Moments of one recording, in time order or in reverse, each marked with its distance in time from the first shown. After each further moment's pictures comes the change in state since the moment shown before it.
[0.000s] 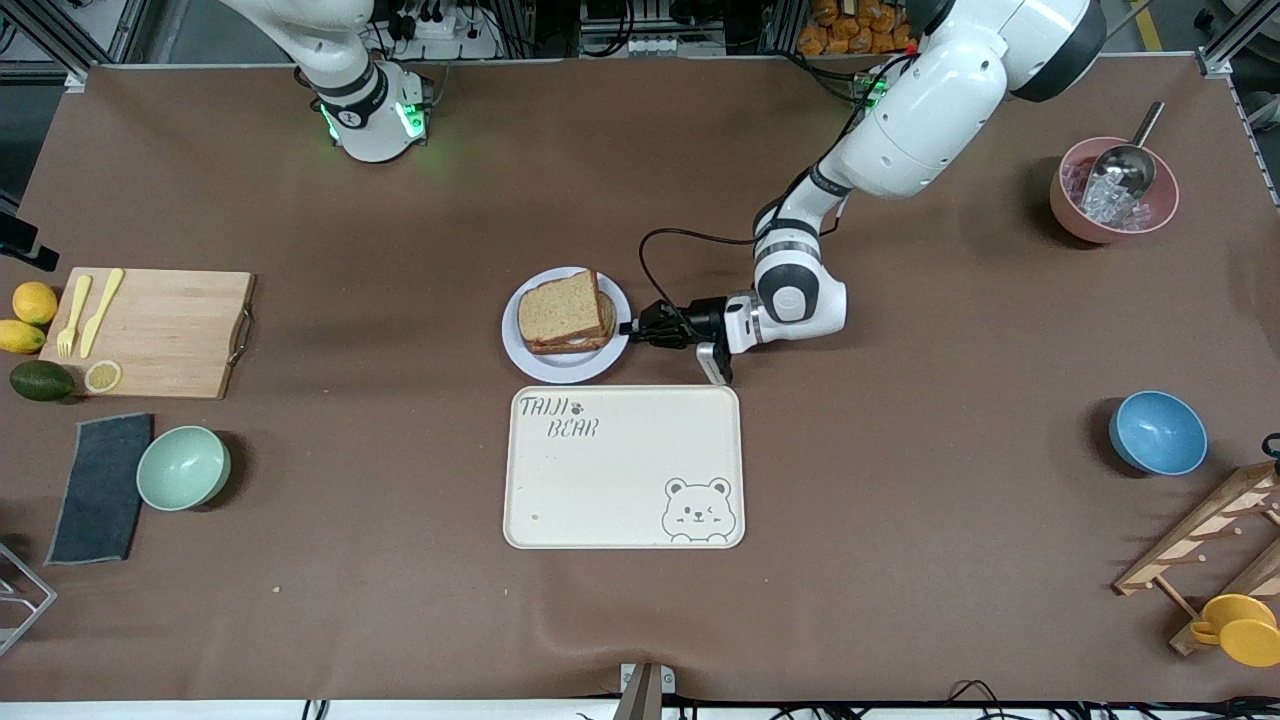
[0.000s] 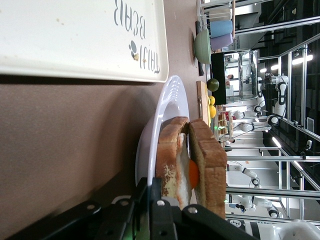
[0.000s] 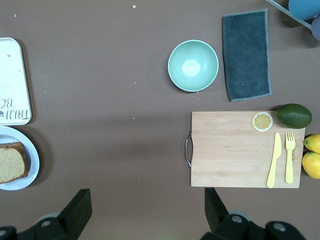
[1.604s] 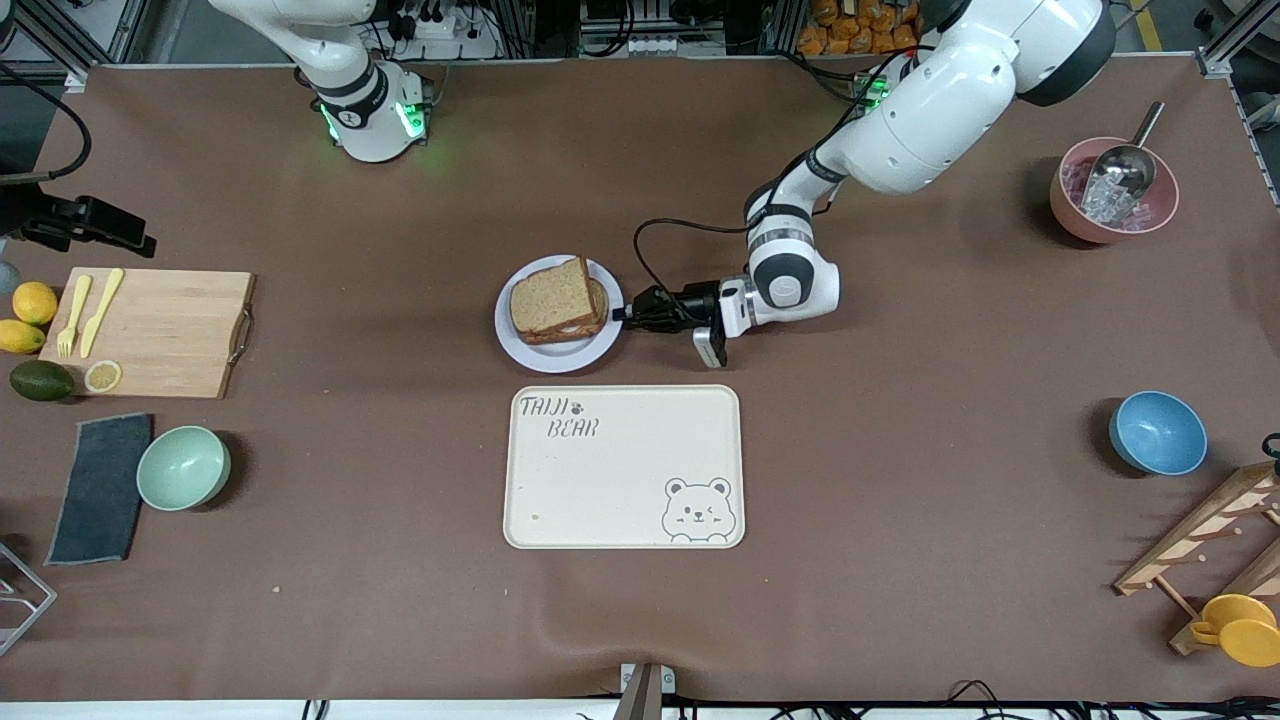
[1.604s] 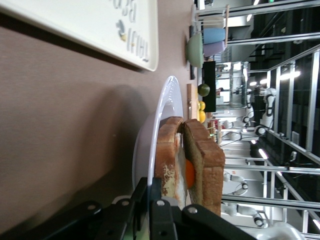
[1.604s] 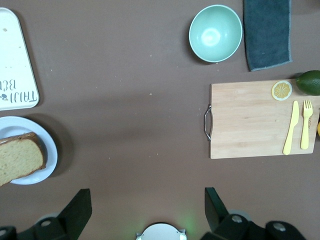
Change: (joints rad) left arm 0.119 0.000 -0.162 -0.063 -0.083 0.039 0.066; right arm 0.177 -0.016 0.009 -0.015 -0.057 -0.091 0.230
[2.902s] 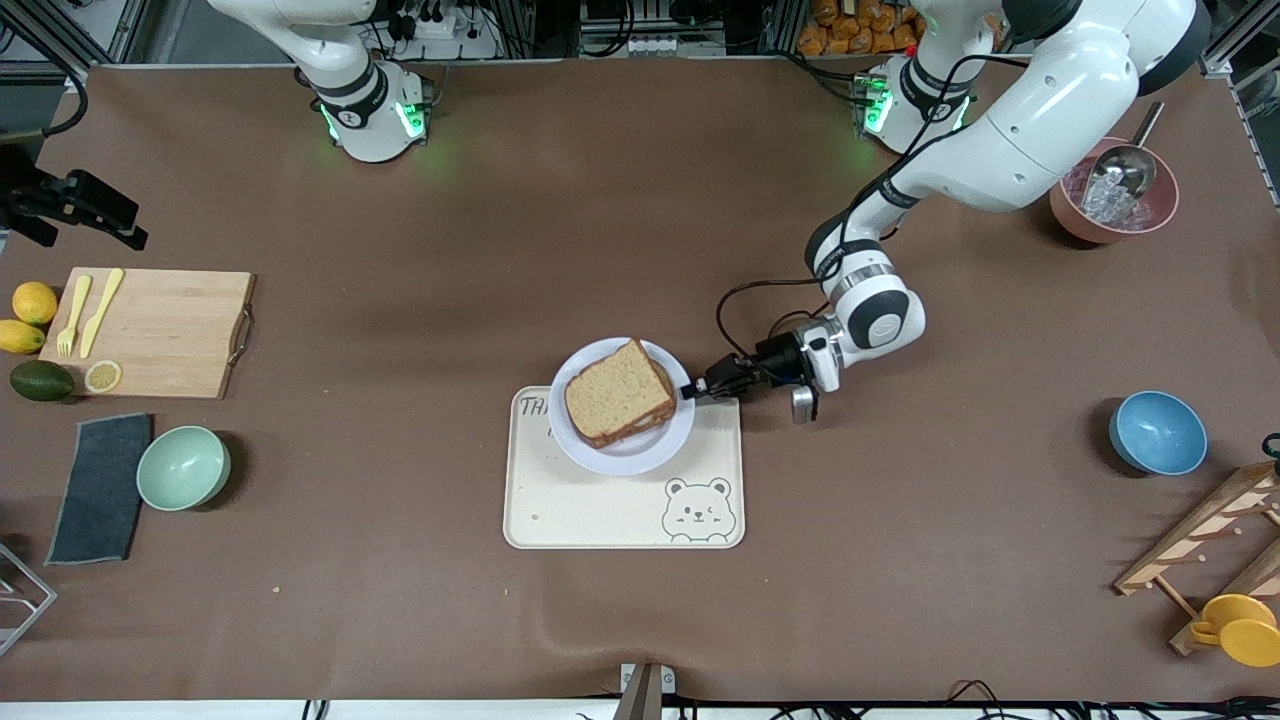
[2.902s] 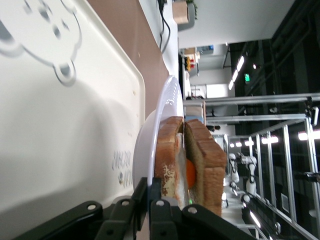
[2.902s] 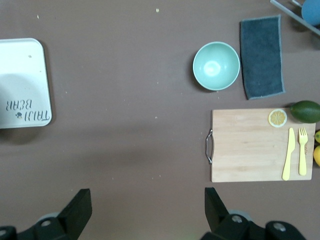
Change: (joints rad) left arm 0.294 -0.043 -0.046 0.045 0.000 0.031 -0.038; right arm 0.020 -0.072 0.009 -0.037 -0.001 0.108 -0.007
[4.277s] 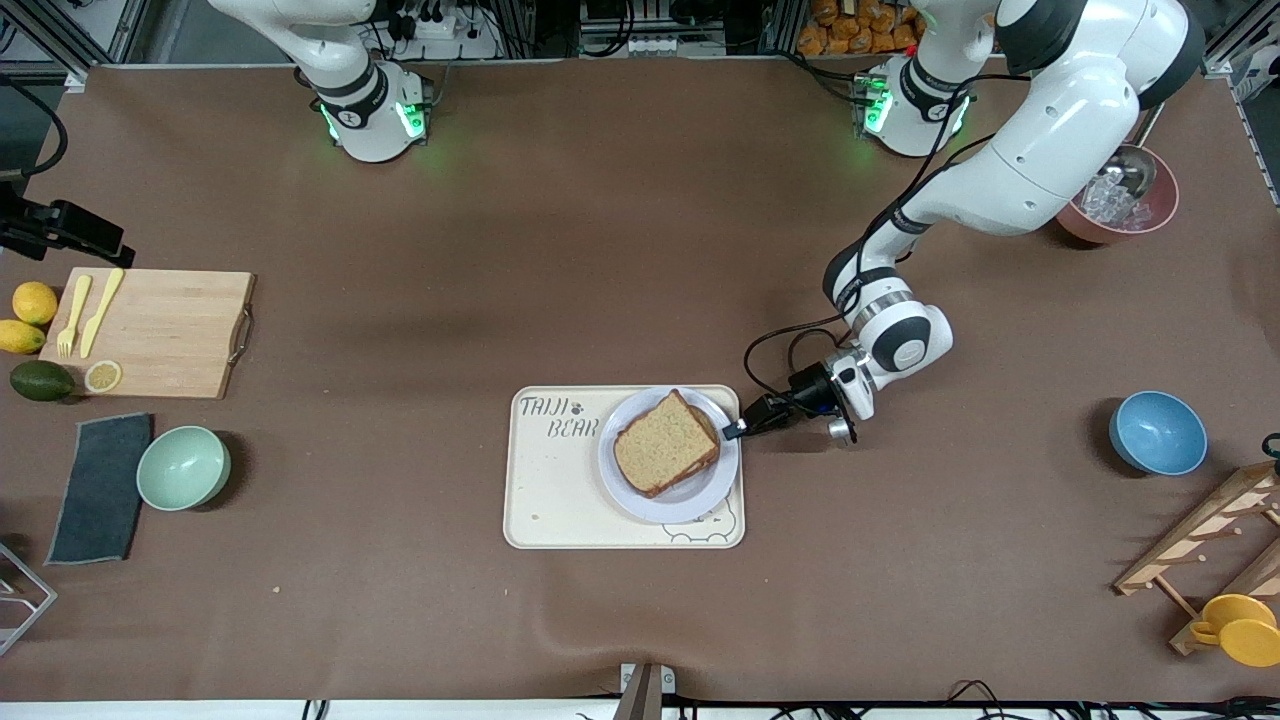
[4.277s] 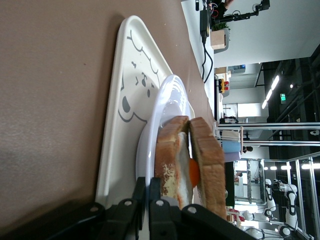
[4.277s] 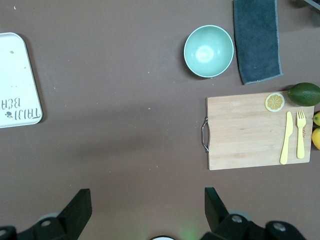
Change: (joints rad) left arm -0.031 0.059 0.107 0.058 0.000 0.078 -0.008; right arm -0.013 0.082 -0.018 0.077 -0.003 -0.091 0.025
